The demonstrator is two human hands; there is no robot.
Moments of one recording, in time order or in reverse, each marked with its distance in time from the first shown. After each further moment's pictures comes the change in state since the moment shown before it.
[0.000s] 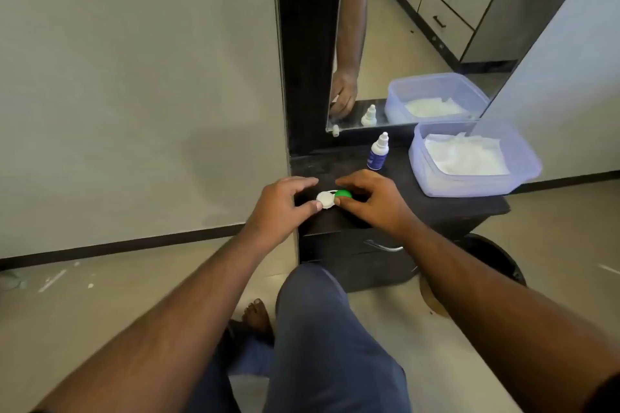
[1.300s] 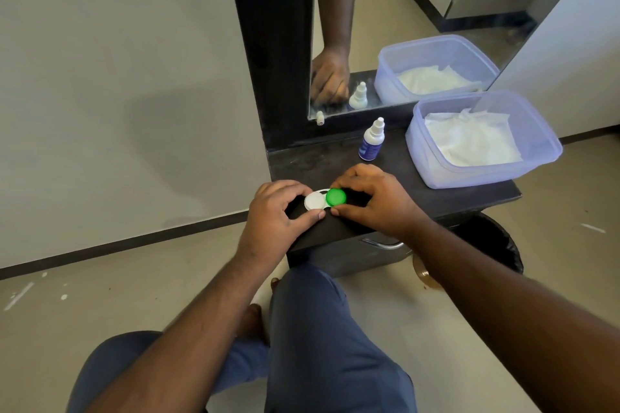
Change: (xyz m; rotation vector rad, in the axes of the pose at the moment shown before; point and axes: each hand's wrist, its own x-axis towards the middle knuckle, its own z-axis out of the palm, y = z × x) left_hand 0.027 -0.026 0.034 0.070 0.177 0.181; right_hand 0.013 0.026 -0.007 -0.203 -0.092 -0.015
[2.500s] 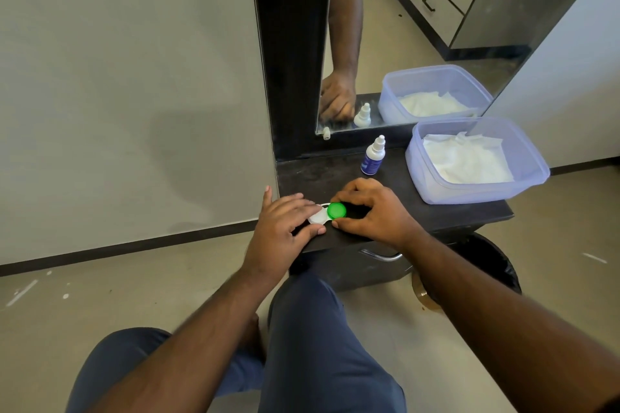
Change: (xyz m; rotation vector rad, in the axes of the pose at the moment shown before) left_hand -0.016 -0.010 0.006 0.055 0.008 0.124; right_hand -0.001 -0.002 -0.002 0.004 -0.041 -0.015
